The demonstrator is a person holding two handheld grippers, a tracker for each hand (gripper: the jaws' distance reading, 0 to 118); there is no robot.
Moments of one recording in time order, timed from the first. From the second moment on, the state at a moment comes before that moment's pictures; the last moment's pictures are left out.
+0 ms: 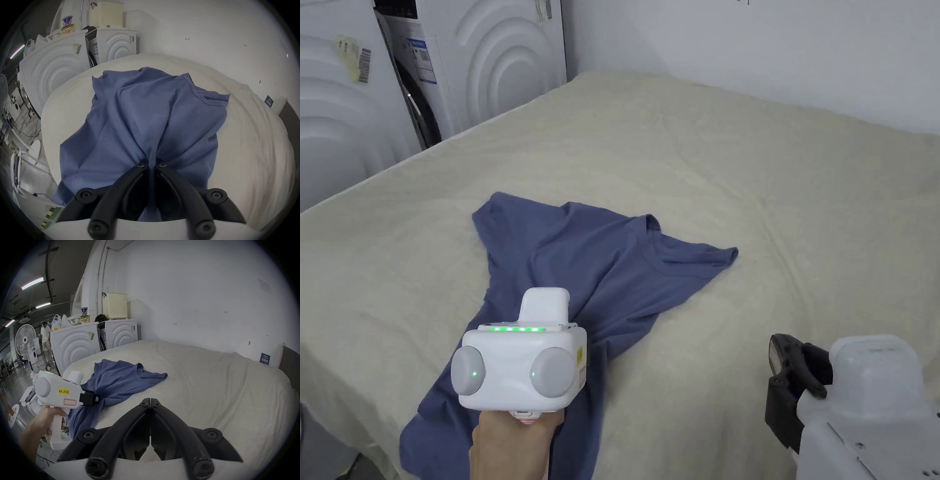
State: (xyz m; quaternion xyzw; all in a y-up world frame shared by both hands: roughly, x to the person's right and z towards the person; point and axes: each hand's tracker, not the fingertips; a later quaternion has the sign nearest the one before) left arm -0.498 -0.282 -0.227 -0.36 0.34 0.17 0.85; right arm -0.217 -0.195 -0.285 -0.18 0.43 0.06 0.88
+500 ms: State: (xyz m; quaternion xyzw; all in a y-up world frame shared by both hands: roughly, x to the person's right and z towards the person) left arm -0.464 -0.173 -0.213 -0.28 0.31 0.13 0.90; right arm -0.157 -0.168 -0.296 -0.16 0.38 0.03 0.91
